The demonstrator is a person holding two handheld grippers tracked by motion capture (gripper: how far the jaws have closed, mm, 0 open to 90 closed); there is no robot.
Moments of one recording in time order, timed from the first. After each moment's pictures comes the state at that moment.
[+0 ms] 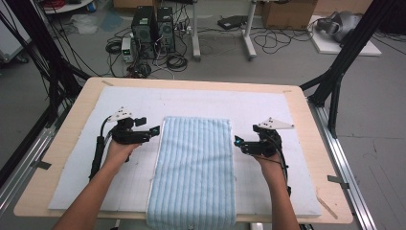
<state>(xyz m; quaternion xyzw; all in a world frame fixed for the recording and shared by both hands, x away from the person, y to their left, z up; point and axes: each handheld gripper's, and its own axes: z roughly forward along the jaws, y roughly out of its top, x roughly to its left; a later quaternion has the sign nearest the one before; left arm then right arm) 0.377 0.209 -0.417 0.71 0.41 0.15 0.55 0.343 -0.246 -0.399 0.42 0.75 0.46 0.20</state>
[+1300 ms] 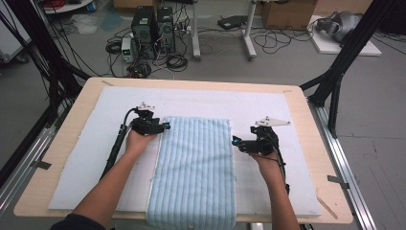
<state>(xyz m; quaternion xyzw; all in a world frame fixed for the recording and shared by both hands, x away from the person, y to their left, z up) 0.433 0.163 -0.449 0.77 0.47 0.15 0.41 0.351 -0.240 -0.403 0.44 0.76 0.45 0.17</state>
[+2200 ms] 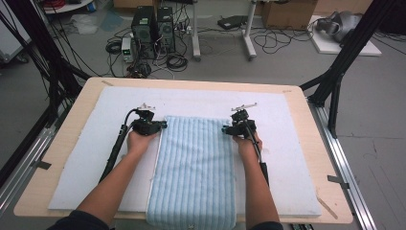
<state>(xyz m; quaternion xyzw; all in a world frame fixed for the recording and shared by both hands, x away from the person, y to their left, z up) 0.436 0.166 -0.451 0.76 0.48 0.13 0.43 0.433 -0.189 -0.435 0.49 0.79 0.32 0.16</state>
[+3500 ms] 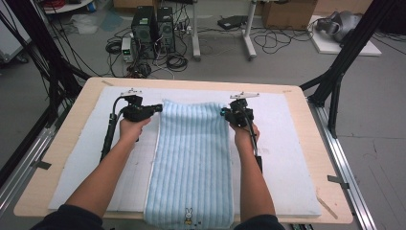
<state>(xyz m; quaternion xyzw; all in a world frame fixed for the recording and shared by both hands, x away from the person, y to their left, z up) 0.442 0.190 -0.409 0.71 0.46 0.11 0.53 0.436 -0.176 -0.393 0.46 0.76 0.40 0.20</state>
